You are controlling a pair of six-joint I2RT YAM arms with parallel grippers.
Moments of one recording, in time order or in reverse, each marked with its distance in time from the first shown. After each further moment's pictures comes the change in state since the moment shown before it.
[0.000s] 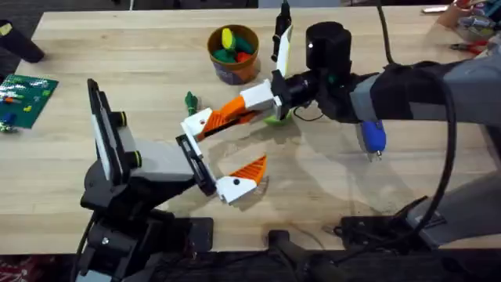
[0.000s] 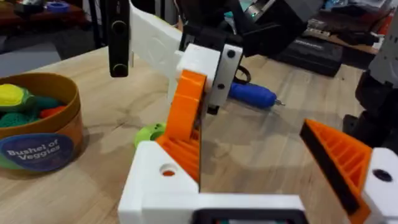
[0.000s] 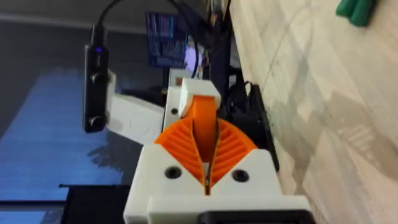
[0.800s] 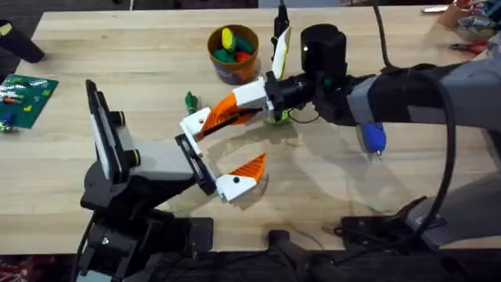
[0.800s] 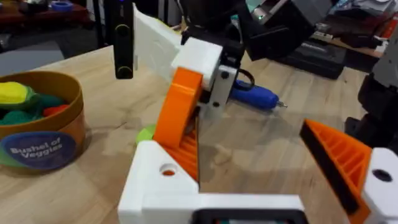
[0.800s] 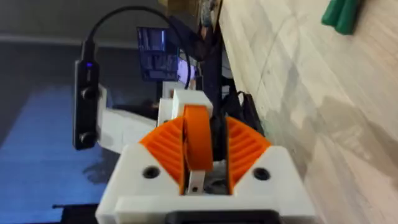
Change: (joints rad) left arm 0.003 0.000 0.000 0.002 -0.017 -0.012; right arm 0.032 -0.007 0.000 -0.009 0.095 0.030
